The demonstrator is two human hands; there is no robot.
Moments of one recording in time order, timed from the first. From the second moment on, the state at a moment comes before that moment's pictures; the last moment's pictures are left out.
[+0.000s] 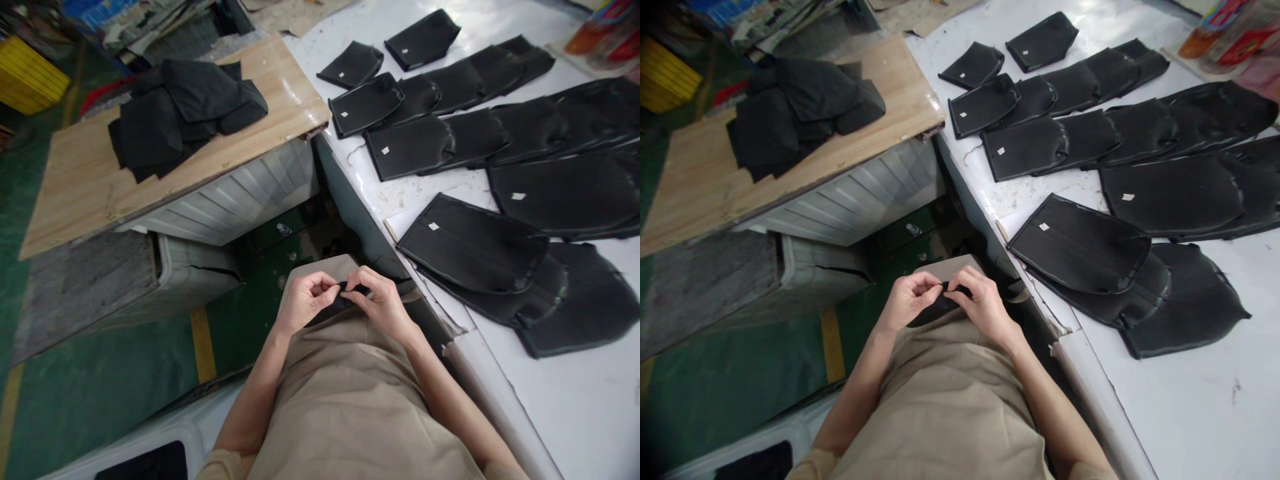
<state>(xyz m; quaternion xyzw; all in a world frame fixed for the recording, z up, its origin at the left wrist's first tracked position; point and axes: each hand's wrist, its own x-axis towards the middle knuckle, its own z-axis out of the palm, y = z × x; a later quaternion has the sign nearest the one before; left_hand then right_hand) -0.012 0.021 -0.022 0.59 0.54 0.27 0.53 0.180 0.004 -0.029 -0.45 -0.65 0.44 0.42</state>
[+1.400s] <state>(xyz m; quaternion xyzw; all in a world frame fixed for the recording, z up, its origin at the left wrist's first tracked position) -0.002 0.019 -0.027 0.58 0.55 0.25 0.55 0.173 0.006 -0.036 -0.52 -0.55 0.52 0.39</state>
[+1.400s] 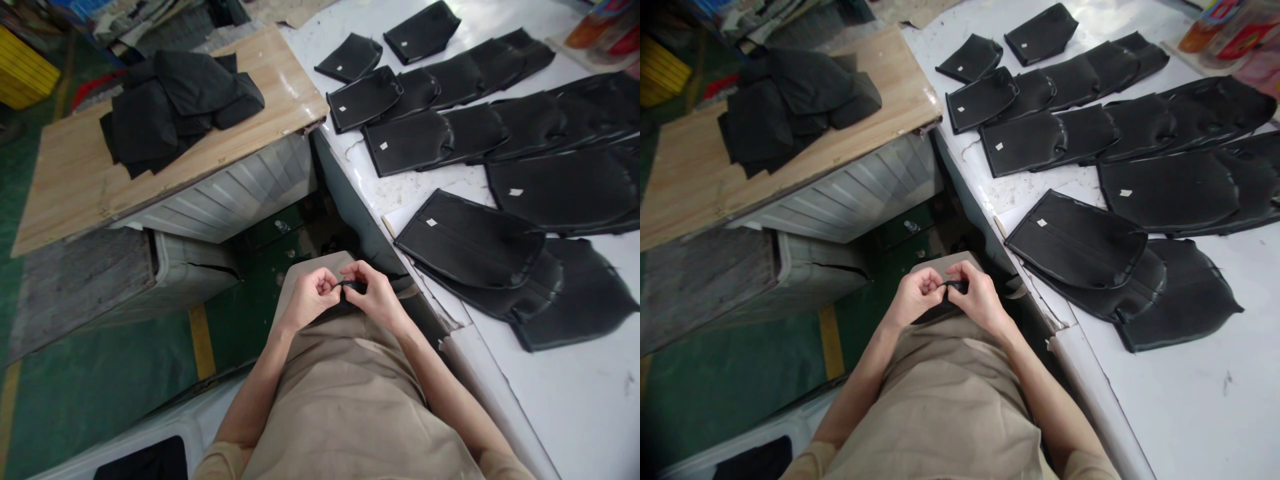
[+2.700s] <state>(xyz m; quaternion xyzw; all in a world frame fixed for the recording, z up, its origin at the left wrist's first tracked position) -0.009 0.022 -0.028 0.57 0.46 0.23 0.64 0.194 0.006 -0.042 -0.49 -0.55 0.56 0.38</state>
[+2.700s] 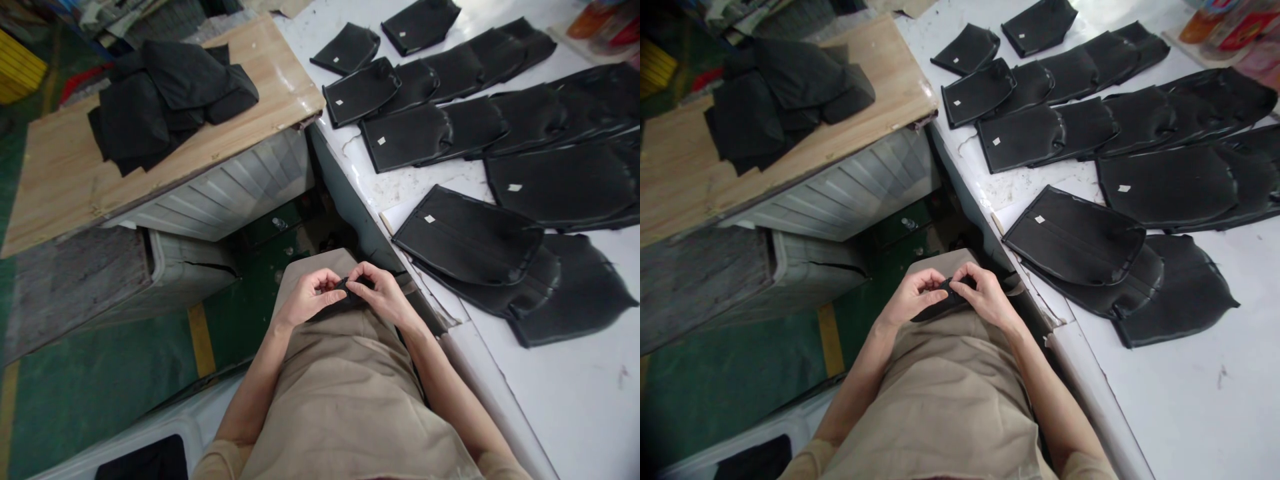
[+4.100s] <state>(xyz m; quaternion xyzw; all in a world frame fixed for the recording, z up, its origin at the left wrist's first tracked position) -0.009 0.017 -0.022 0.69 0.44 0.22 0.53 0.180 0.009 -0.037 -0.48 -0.48 0.60 0.42</state>
